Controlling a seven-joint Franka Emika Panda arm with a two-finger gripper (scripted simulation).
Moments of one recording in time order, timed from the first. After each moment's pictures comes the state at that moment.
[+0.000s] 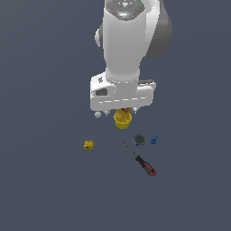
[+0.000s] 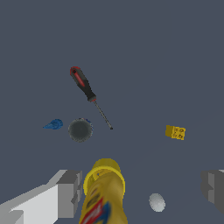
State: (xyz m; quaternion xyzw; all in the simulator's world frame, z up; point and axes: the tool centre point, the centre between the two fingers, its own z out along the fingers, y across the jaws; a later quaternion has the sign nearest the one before) arm 0.027 0.020 0.278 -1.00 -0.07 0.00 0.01
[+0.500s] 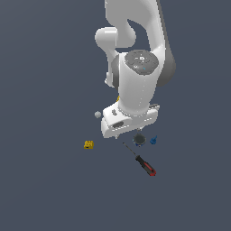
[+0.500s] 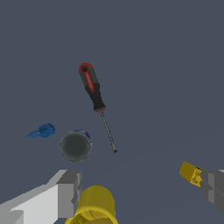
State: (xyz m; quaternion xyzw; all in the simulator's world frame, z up) arm 0.068 0.050 0.205 -0.98 -0.18 0.00 0.00
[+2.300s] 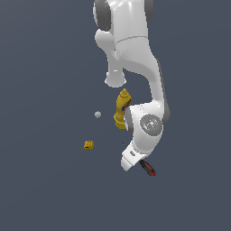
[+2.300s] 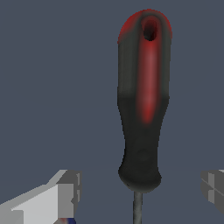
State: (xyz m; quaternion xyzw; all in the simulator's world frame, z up) arm 0.101 0.109 0.026 -0.94 -0.35 0.00 0.00
